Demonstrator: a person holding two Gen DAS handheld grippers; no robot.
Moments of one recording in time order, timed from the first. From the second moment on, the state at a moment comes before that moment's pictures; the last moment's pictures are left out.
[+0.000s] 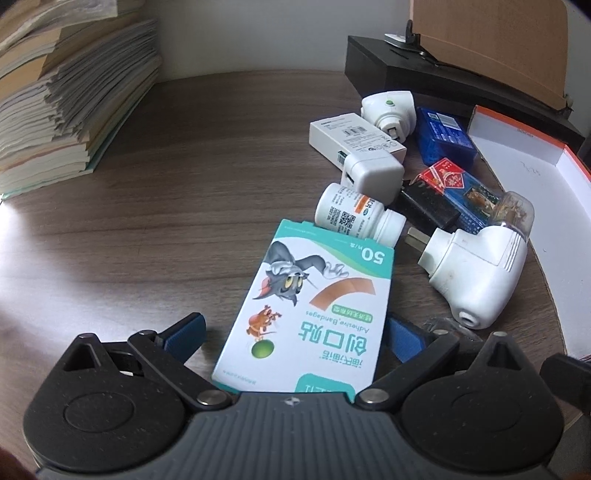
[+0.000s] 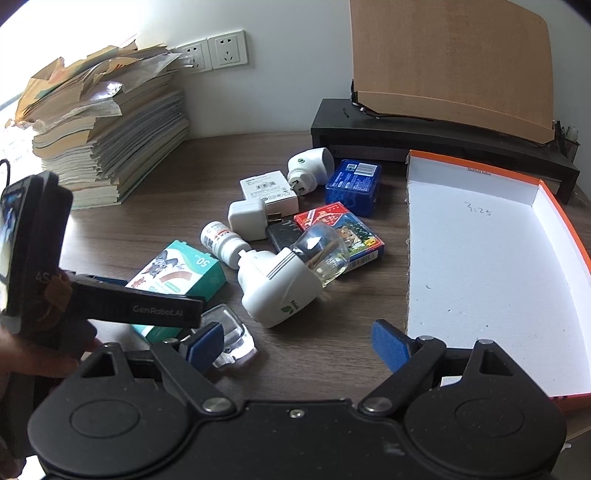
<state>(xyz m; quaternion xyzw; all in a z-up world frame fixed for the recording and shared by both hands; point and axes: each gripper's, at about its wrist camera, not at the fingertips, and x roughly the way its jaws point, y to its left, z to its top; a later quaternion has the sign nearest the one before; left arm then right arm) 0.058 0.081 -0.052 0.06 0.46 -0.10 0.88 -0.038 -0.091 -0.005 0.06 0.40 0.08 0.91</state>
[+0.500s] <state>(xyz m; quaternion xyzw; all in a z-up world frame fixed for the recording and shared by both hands) 0.055 0.115 -0.043 0.04 0.42 -0.12 0.90 -0.029 -0.034 -0.028 0.06 0.41 0.08 0.90</state>
